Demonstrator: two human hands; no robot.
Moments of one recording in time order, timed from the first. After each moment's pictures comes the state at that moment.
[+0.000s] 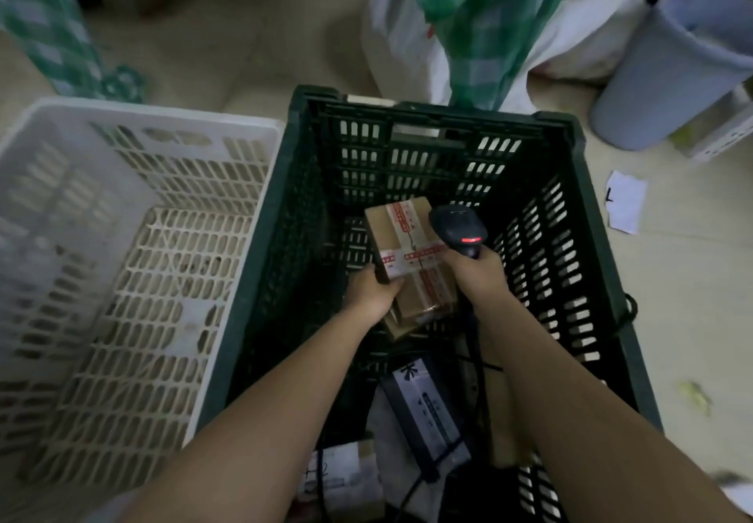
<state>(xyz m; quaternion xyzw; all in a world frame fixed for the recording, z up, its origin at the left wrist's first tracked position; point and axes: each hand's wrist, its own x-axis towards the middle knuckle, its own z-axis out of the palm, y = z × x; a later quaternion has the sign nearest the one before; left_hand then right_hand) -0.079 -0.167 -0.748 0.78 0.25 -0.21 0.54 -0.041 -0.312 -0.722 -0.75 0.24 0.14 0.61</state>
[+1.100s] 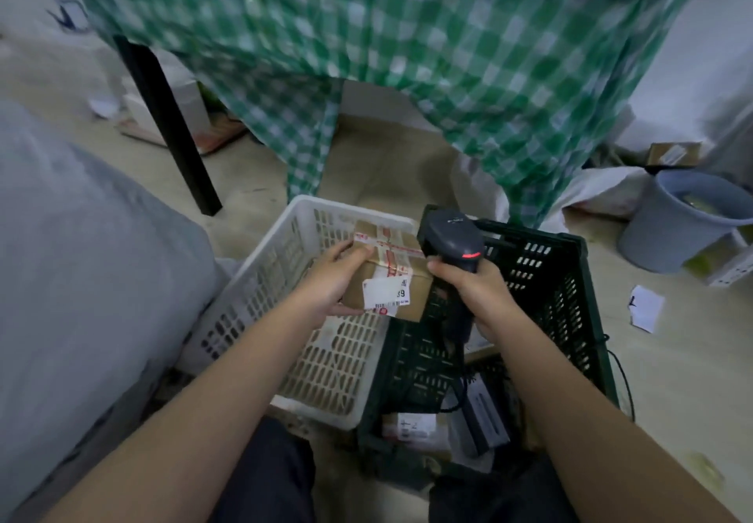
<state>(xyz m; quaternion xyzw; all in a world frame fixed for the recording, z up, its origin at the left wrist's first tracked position) -0.287 -0.015 -0.451 0.65 0.30 -0.04 0.69 -0.213 -0.201 -0.470 -0.68 0.01 0.19 0.71</state>
